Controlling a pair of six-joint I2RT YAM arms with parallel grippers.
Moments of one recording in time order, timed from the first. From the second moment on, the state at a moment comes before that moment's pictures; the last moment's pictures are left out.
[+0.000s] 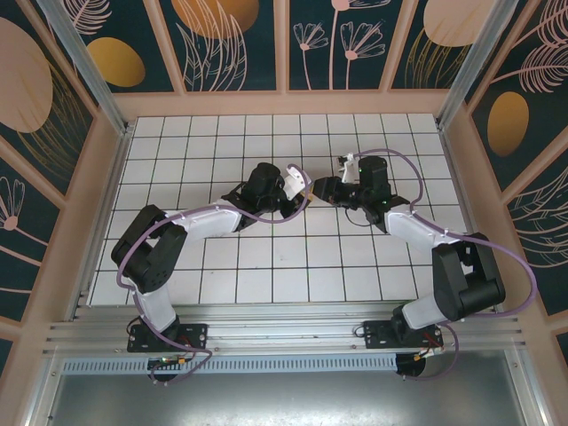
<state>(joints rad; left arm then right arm) -0.70 1.81 1.09 0.19 0.32 0.19 0.36 1.46 0.82 0.13 -0.64 0.71</state>
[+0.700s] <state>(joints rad) -0.70 1.81 1.11 0.16 0.32 0.20 0.35 1.49 0.82 0.16 -0.64 0.72</state>
